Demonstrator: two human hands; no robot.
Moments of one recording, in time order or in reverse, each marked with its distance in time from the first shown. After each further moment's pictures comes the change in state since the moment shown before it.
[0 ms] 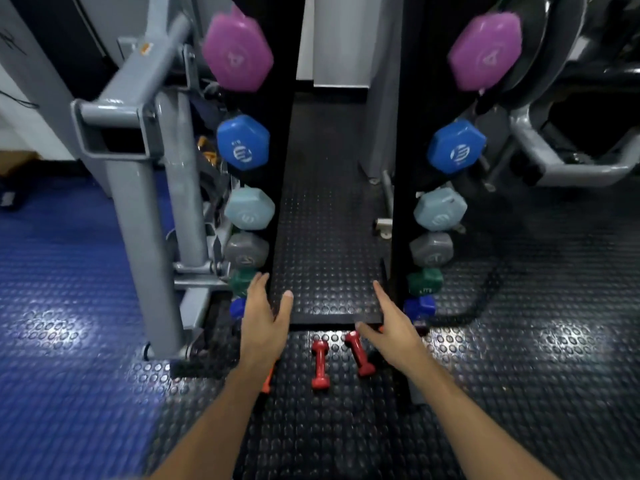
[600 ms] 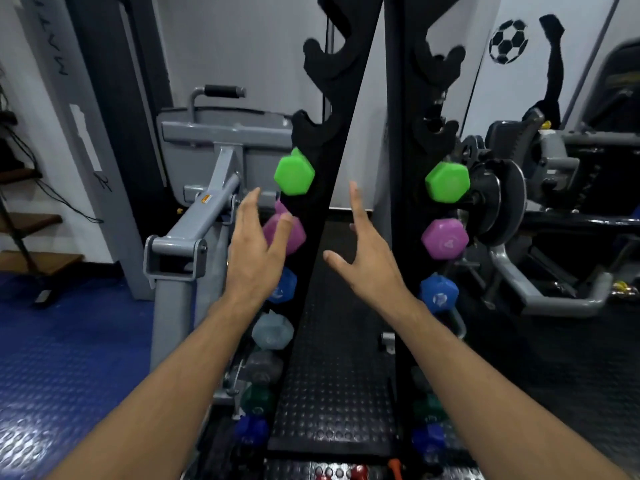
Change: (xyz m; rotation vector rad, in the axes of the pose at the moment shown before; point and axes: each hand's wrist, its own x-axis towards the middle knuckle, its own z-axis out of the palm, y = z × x) left_hand 0.120 0.271 -0.162 -0.092 0.398 0.612; right_hand 0.041 -0.306 -0.172 -0.049 0.463 -0.730
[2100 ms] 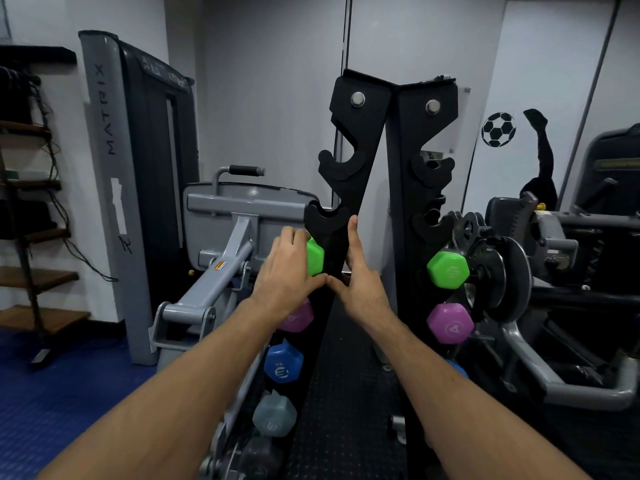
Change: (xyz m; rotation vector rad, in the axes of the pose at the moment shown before) left_hand 0.091 0.052 0.004 0.486 -0.190 0.200; right_hand 0.089 -0.026 -0.008 0.114 0.028 0.058
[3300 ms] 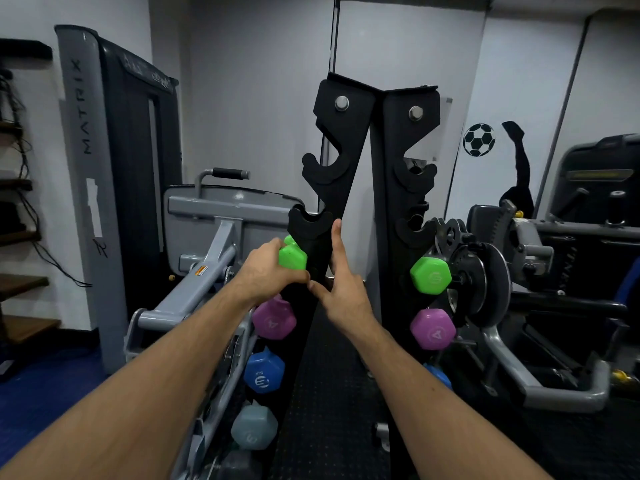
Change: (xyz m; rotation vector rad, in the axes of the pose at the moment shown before) left_hand 0.025 -0.018 0.001 -0.355 -0.247 -0.262; right_hand 0.002 0.001 0.001 0.029 0.002 -0.023
